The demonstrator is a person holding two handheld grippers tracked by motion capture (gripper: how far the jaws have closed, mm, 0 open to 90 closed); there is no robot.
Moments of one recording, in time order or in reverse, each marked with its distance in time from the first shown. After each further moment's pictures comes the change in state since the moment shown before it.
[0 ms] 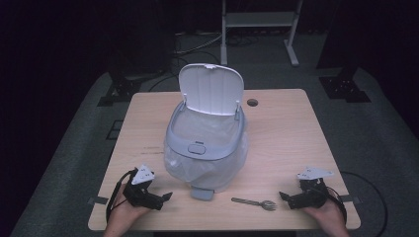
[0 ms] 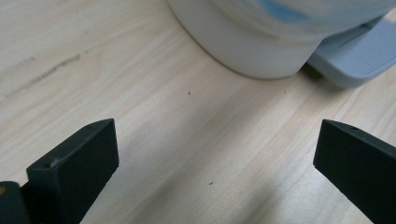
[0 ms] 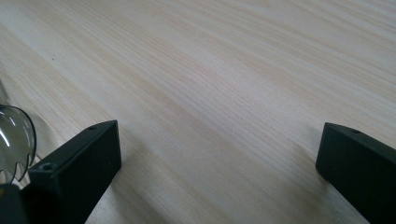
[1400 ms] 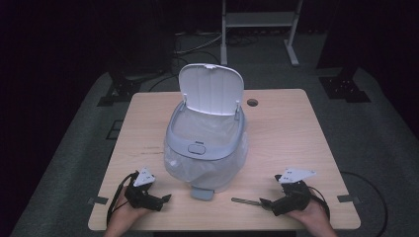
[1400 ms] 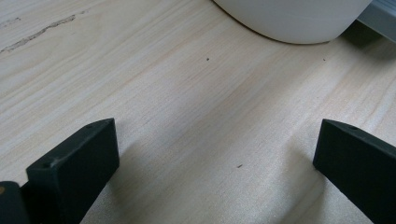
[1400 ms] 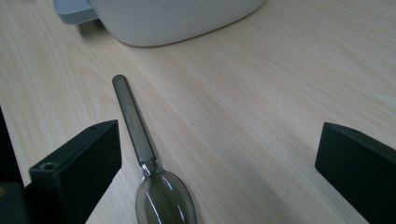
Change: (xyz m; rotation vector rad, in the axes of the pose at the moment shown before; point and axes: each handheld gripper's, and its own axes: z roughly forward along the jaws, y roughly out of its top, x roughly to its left) left arm 0.010 -0.021 0.018 0.015 0.008 -0.010; right arm 0.052 0.036 0.000 -0.059 0.207 -0.121
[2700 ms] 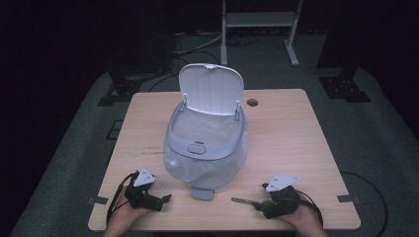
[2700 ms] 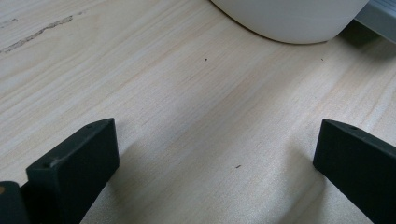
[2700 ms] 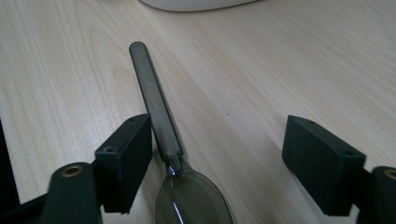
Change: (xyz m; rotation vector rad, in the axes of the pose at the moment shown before) left arm 0.000 0.000 0.000 -0.001 -0.004 0.004; right arm 0.017 -0.004 0.024 0.081 0.022 -0.112
